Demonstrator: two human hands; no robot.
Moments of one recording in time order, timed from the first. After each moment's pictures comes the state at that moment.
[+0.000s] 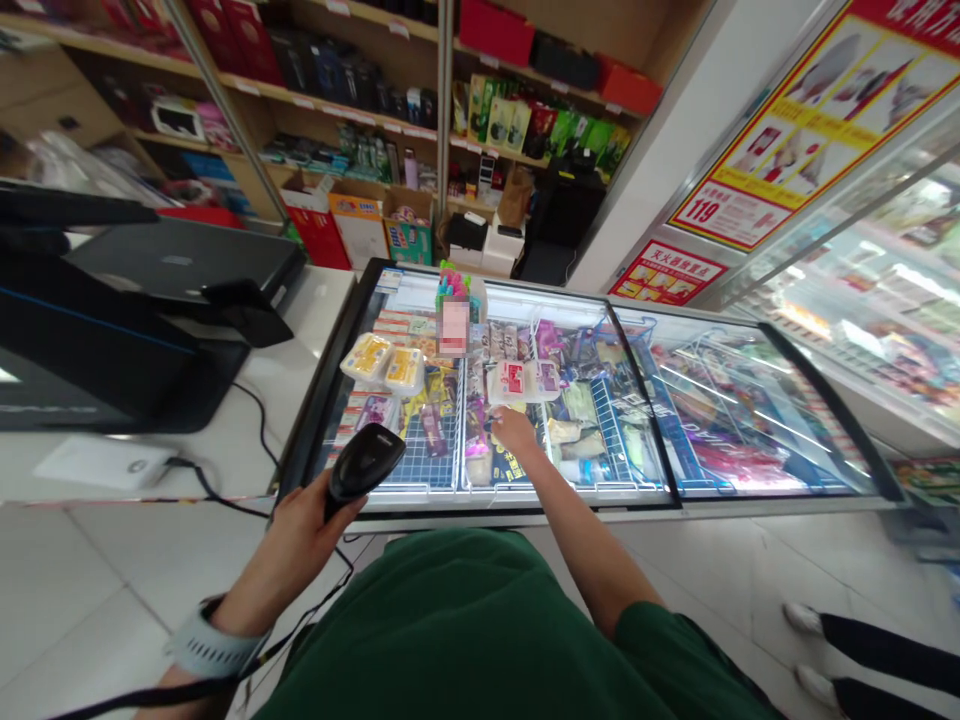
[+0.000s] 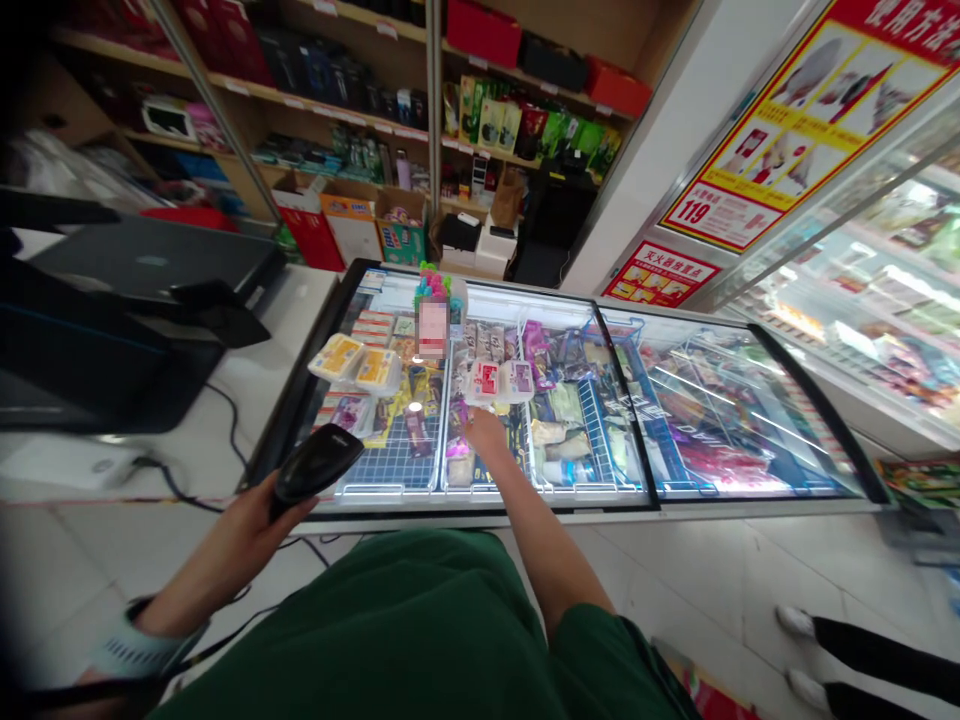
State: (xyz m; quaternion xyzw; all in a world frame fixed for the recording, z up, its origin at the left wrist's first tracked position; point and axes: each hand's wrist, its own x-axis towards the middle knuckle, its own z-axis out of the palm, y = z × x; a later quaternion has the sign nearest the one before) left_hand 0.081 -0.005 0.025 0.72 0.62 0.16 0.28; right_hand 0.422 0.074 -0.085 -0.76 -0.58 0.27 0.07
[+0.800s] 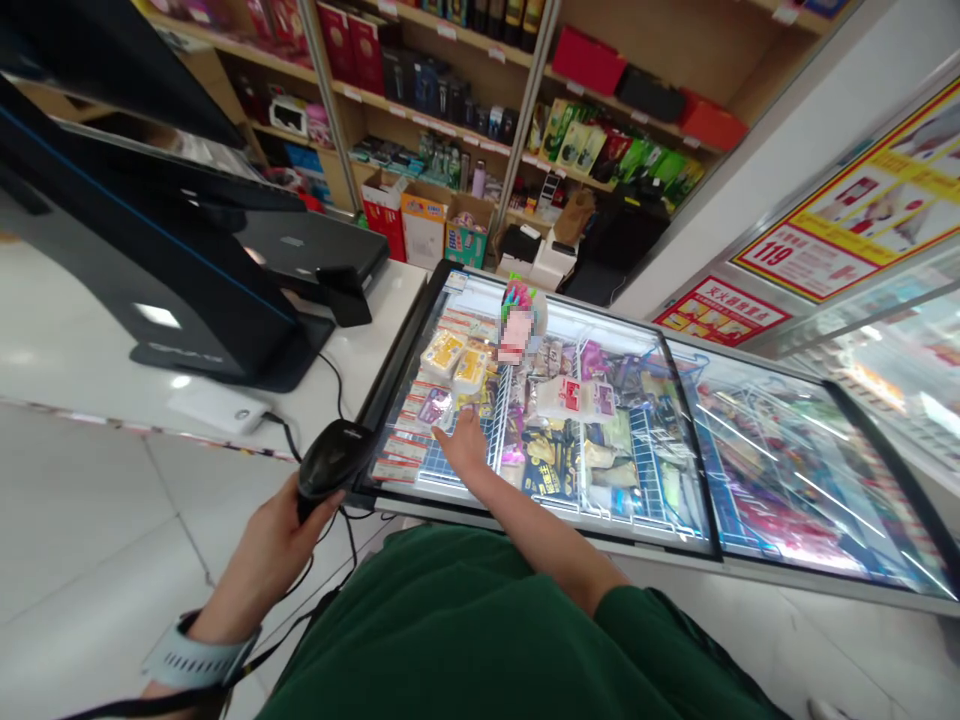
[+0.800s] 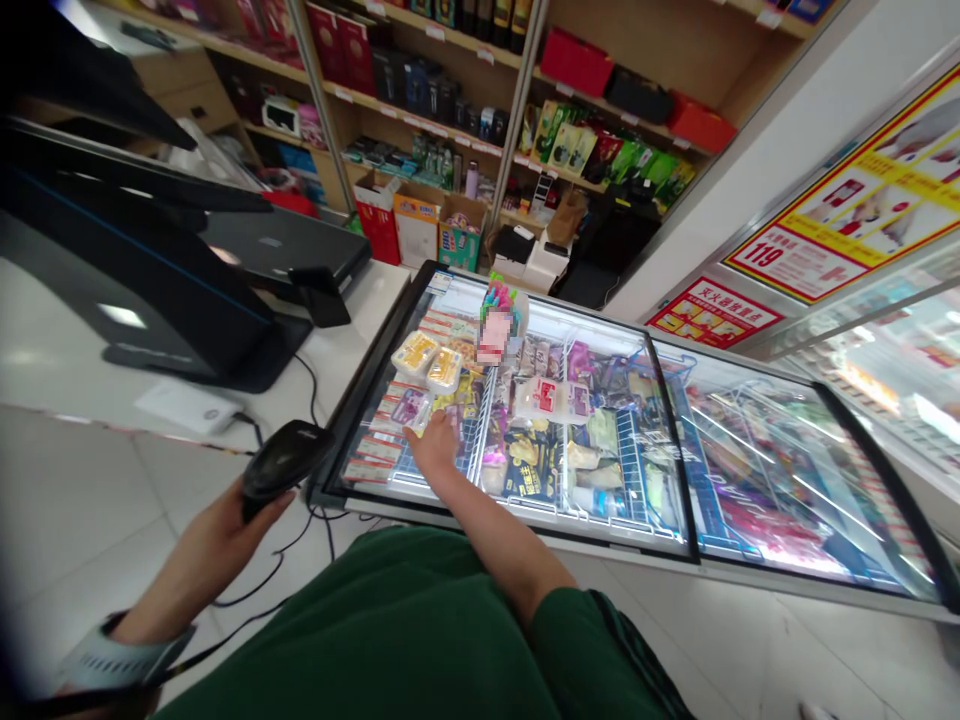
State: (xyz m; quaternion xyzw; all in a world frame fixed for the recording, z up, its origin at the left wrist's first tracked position) left_hand -0.031 -0.039 0.024 0.58 0.75 0.16 0.29; right_hand 0.206 0.079 -0.108 -0.73 -0.60 0.27 0.17
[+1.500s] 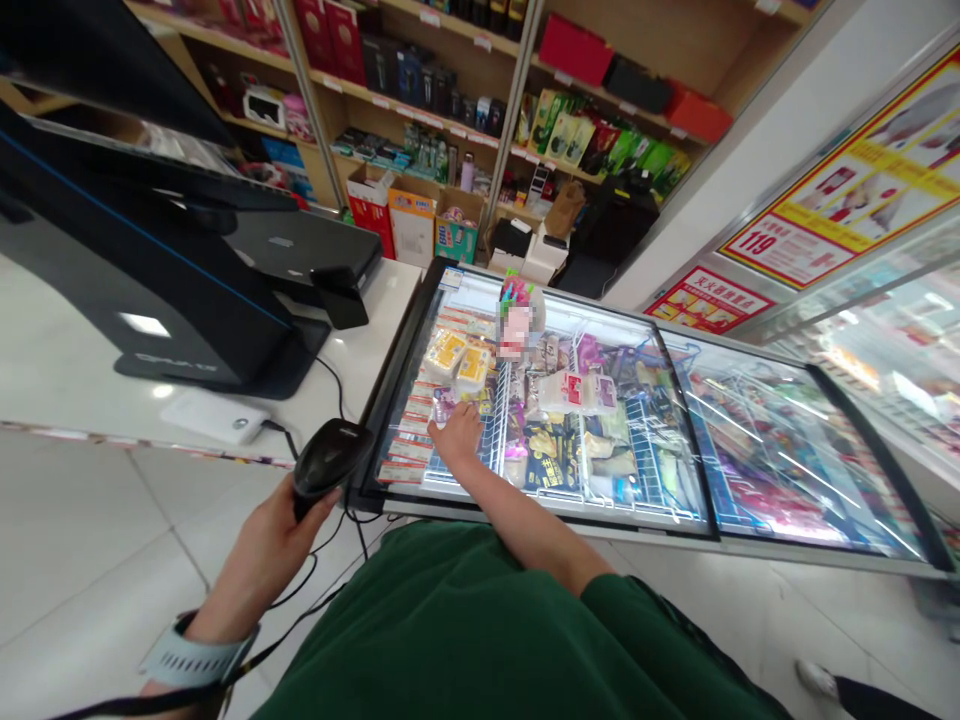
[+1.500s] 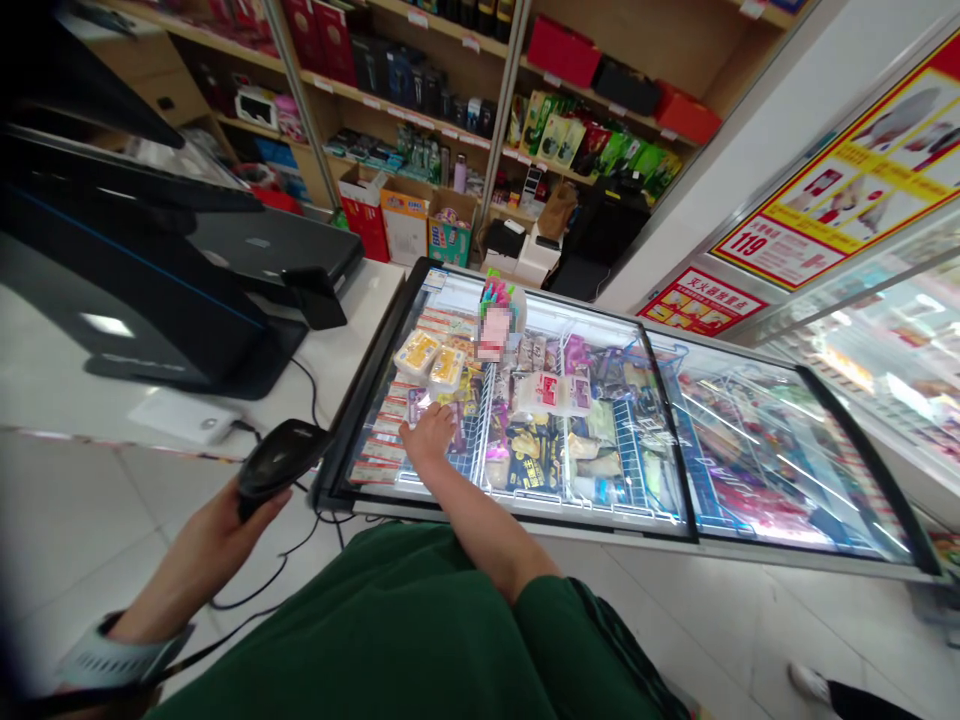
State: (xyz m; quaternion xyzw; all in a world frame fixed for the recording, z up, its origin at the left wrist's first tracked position) left_hand -0.056 -0.028 0.027 0.59 0.74 0.17 0.29; right_hand 0.165 0.090 -0.110 -0.78 -0.59 0.17 0.14
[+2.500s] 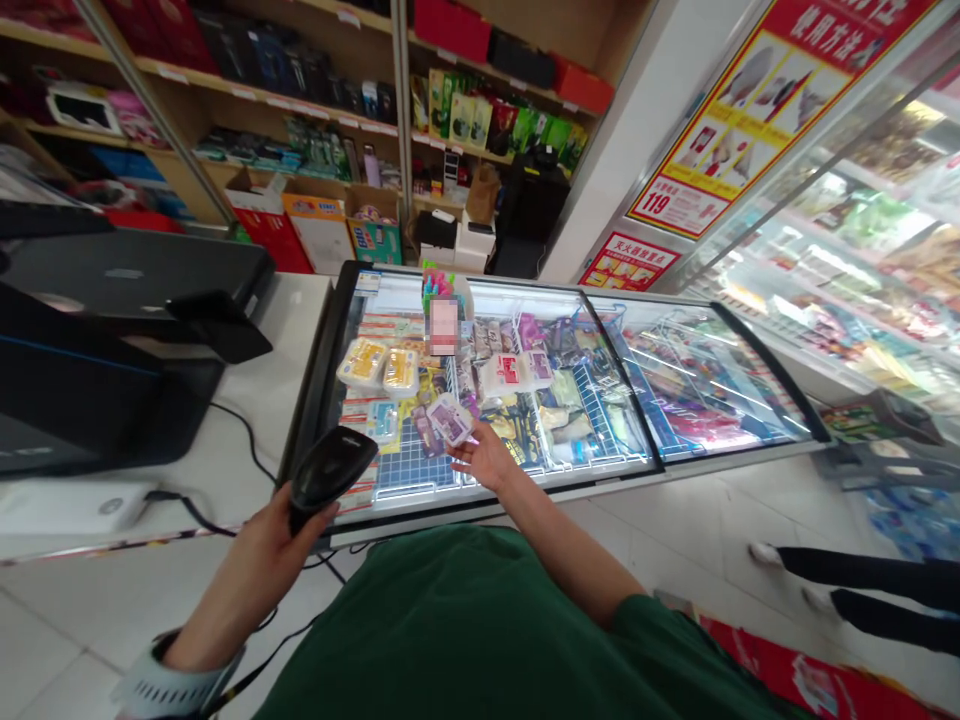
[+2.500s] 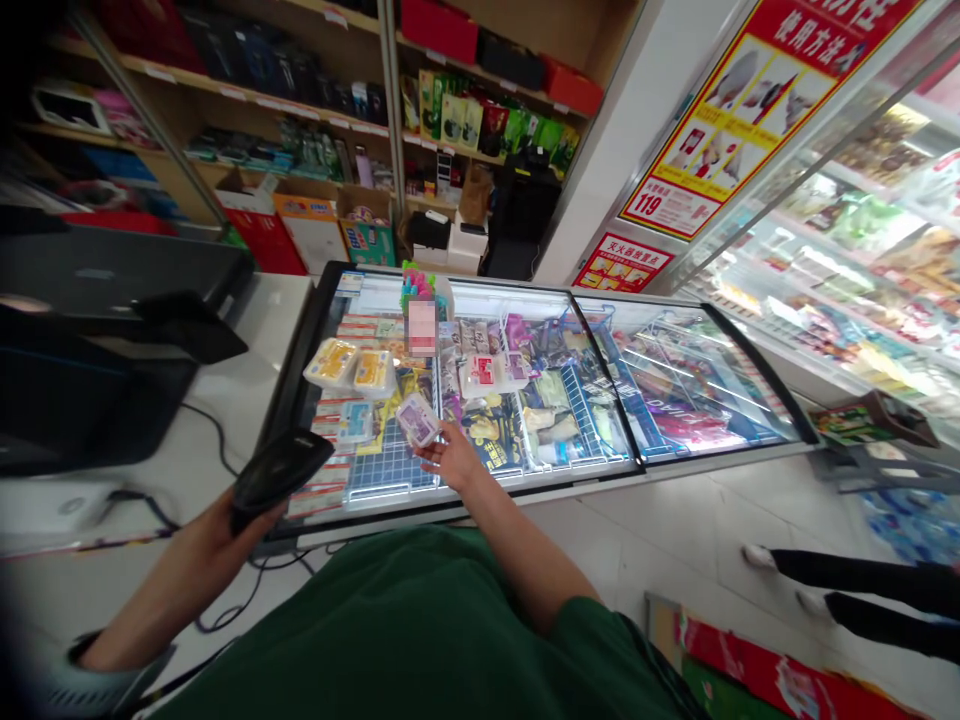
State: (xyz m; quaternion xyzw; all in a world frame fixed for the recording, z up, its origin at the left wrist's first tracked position) left_hand 0.020 0.006 0.030 0.69 0.63 0.13 0.34; right_hand 0.328 0.021 -0.071 -0.51 -0.08 0.73 0.46
